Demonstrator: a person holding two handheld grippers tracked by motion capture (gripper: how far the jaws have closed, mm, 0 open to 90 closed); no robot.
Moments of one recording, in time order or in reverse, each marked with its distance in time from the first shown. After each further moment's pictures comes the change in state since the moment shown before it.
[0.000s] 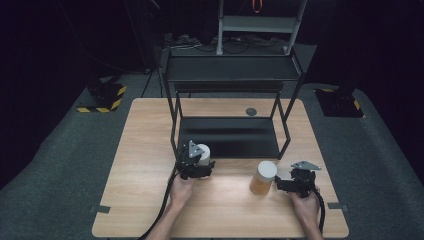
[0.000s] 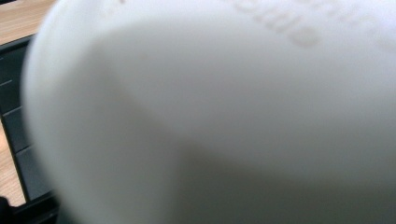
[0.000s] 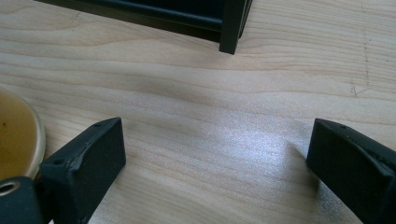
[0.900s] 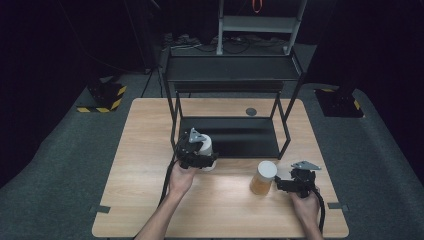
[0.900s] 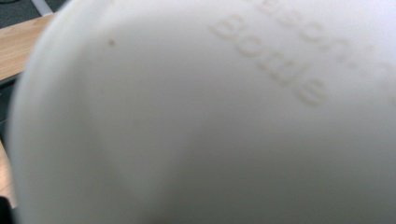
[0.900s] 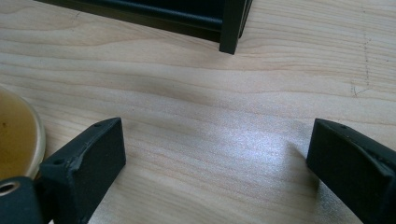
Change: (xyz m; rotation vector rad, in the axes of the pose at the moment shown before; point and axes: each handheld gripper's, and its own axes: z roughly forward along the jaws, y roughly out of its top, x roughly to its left) left arm 0.016 0.052 -0.026 0.012 -0.084 -0.012; right arm 0.000 0.000 0.000 0.000 0.000 0.001
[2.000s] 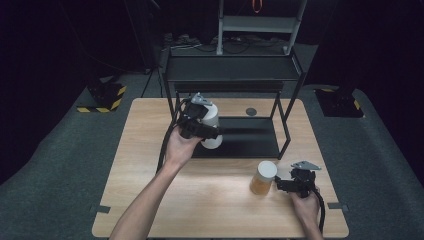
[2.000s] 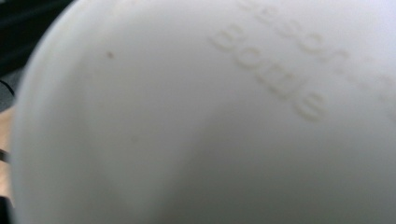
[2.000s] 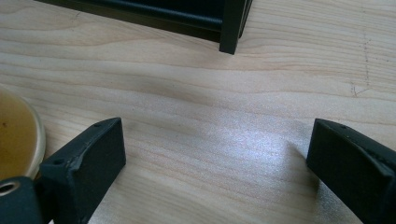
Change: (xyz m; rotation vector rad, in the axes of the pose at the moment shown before) left arm 0.005 0.118 -0.058 0.022 -0.074 0.076; right arm 0.000 0.000 0.000 0.000 0.000 0.000
